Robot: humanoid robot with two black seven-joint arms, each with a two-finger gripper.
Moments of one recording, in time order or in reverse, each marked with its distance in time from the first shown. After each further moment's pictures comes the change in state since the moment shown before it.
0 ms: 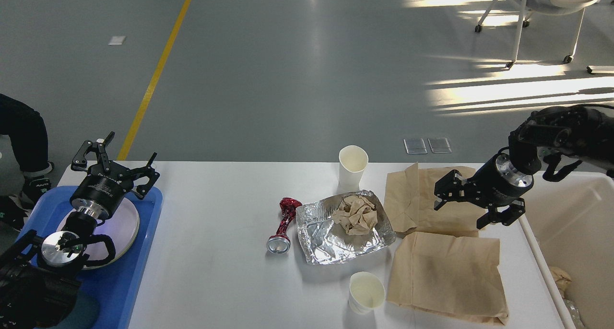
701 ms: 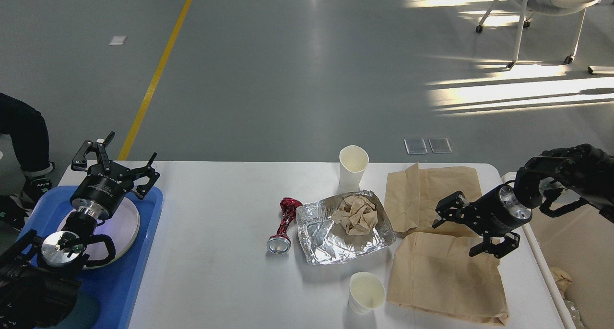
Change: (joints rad) left arm 0.000 0.000 0.000 0.000 0.000 0.000 0.000; right arm -0.187 -0.015 0.009 -0.084 0.188 -0.016 0.000
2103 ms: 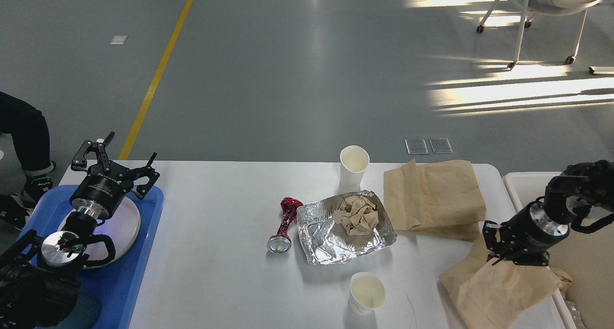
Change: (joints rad) left arm 0.000 0.000 0.000 0.000 0.000 0.000 0.000; right arm 0.010 -0.076 -0.090 0.037 -0.126 -0.024 0.000
